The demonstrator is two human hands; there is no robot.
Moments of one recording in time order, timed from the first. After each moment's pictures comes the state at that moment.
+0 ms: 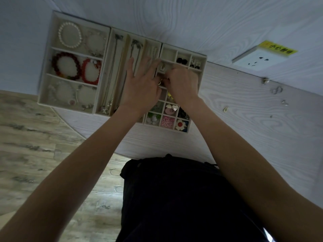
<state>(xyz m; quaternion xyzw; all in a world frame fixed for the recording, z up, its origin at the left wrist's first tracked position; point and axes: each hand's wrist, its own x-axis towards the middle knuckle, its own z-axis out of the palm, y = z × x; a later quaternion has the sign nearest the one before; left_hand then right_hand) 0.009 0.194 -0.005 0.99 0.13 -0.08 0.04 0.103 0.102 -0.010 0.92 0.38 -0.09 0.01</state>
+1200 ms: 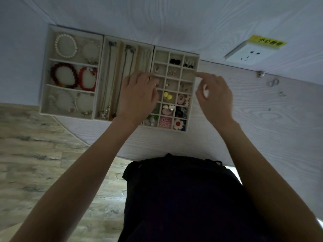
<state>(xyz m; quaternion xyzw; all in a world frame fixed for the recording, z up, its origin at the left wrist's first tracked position) -0.005 0.187 0.000 0.98 0.13 0.06 0.15 0.098 0.002 0.025 0.93 0.28 -0.04 -0.23</state>
